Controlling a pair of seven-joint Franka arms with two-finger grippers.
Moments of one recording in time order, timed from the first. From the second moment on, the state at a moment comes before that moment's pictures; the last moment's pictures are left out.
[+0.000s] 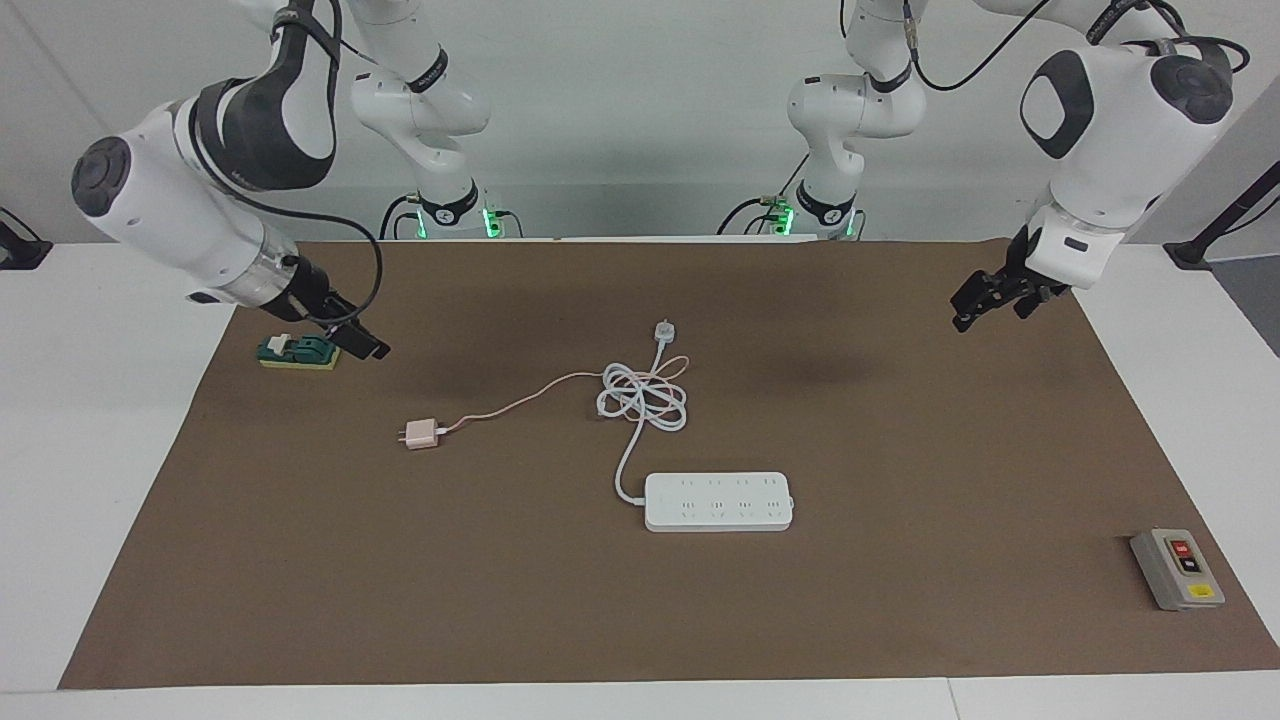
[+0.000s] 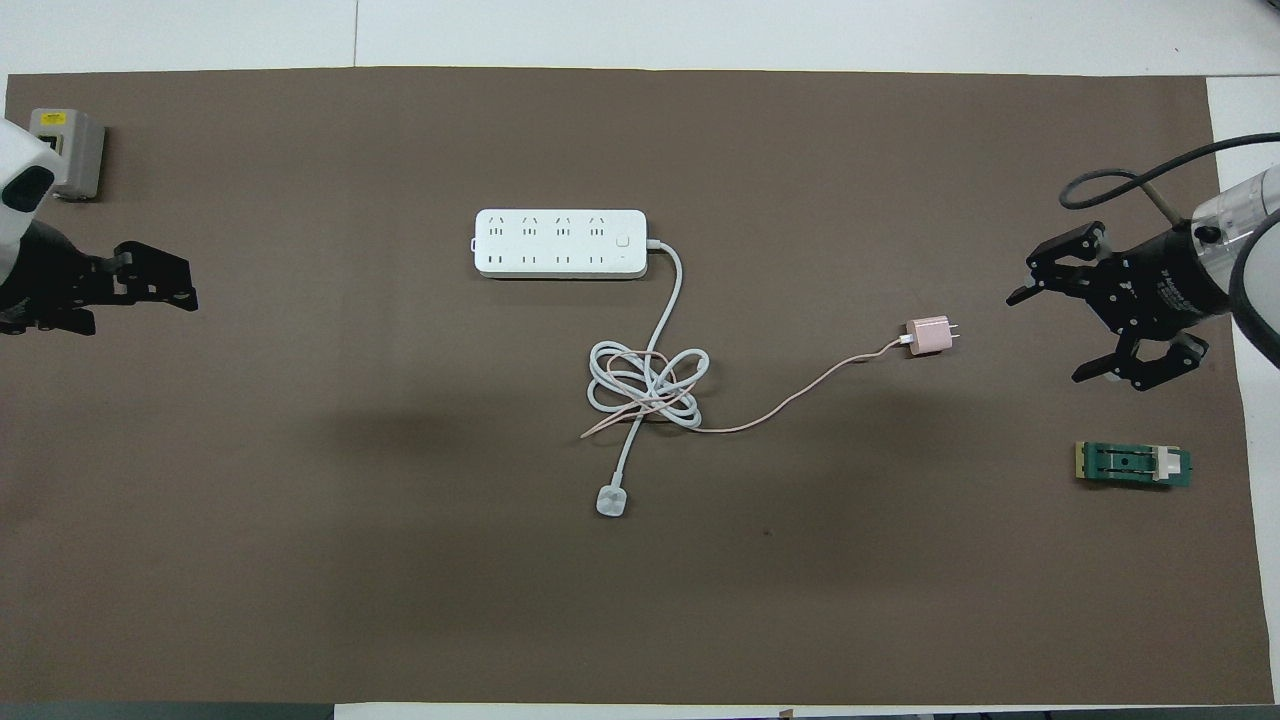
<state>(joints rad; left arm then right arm) -0.19 0.04 0.14 -1.71 -0.01 1.72 -0.22 -0.11 0.16 -0.02 -1.72 0.33 1.62 0.77</state>
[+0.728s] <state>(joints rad) -0.30 0.13 0.13 -1.69 -0.13 1.77 -0.29 -0.24 0.42 -0.02 -1.73 0.59 1.69 0.87</state>
